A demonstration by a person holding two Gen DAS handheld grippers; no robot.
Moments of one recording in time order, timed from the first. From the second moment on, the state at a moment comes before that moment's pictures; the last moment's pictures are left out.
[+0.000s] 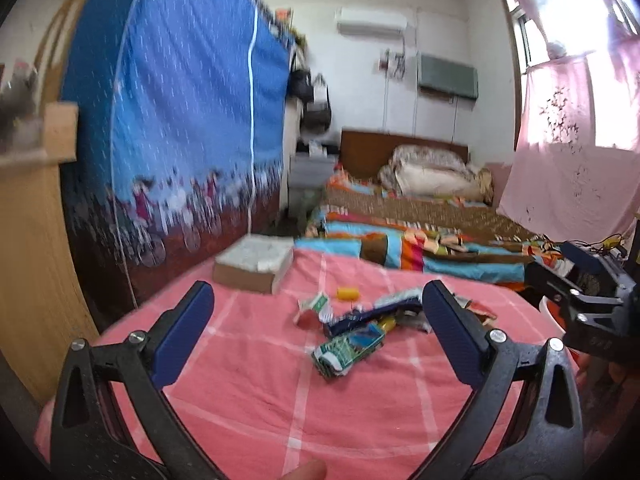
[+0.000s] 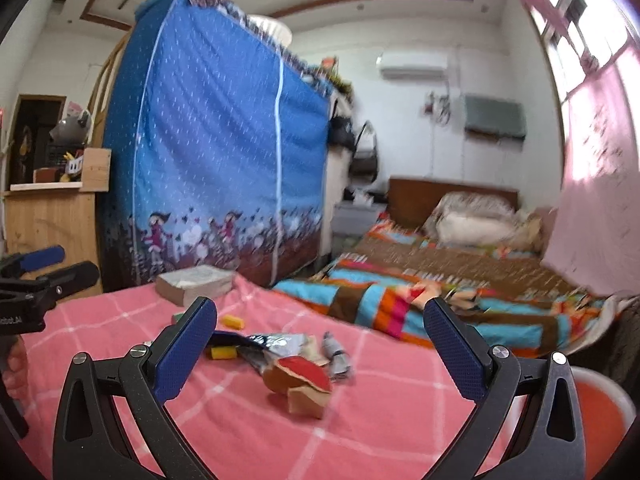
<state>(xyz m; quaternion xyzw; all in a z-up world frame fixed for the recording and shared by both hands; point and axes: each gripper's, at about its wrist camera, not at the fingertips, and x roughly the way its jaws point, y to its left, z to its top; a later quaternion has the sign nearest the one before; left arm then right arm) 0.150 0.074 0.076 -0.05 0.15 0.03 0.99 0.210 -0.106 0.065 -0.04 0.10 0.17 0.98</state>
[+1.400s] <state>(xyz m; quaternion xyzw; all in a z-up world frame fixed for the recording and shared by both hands) 0.199 0.006 0.059 -0.06 0.27 -0.10 0.96 0.236 -0.142 0.047 0.02 0.16 0.22 0.96</state>
